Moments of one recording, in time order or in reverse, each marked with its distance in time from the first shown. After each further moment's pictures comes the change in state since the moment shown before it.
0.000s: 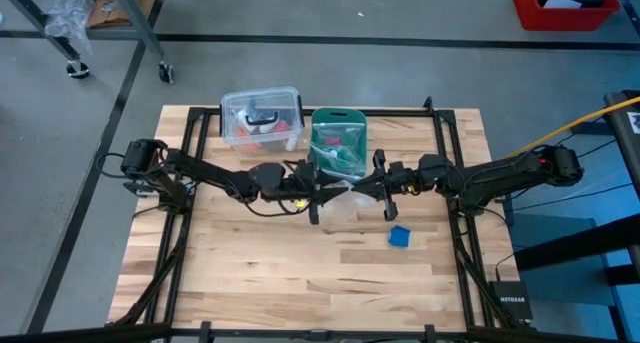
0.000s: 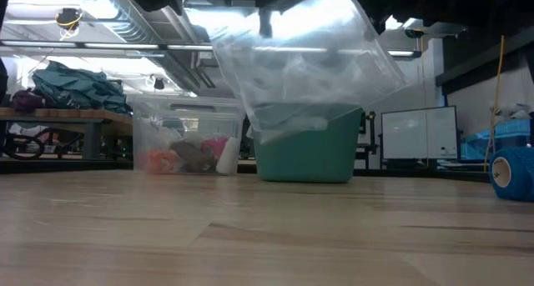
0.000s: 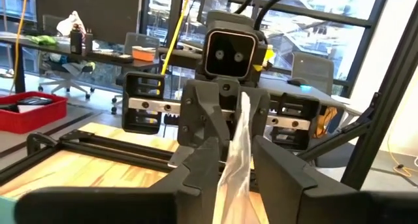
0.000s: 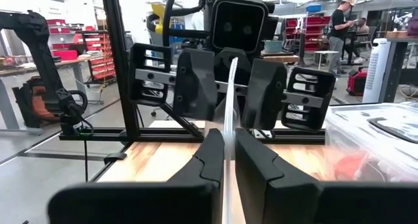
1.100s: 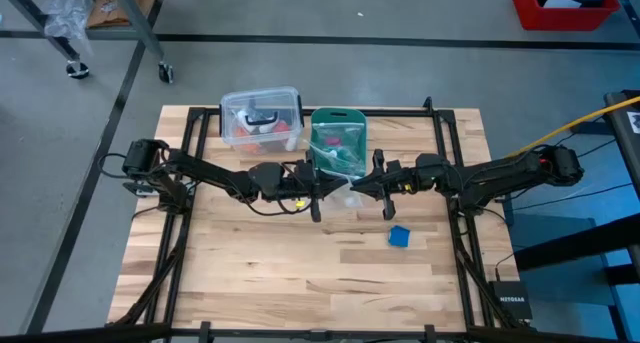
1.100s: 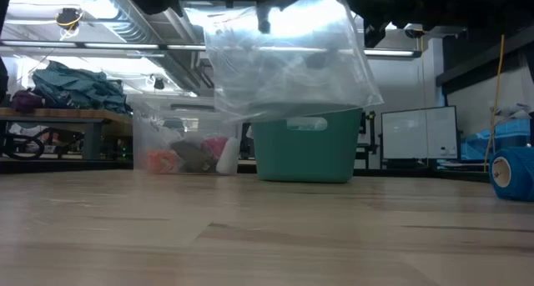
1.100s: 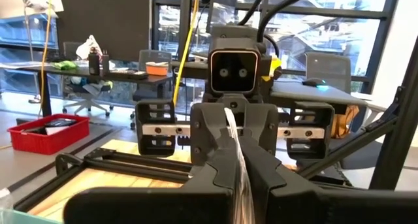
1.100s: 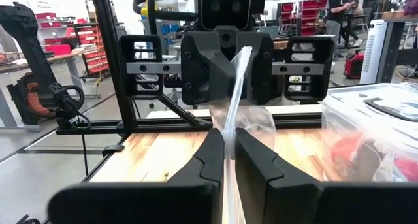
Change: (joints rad) left arm 0.011 0.005 -0.004 0.060 -0.049 0.113; right arm -0.001 0.005 0.005 -0.070 -0.002 0.024
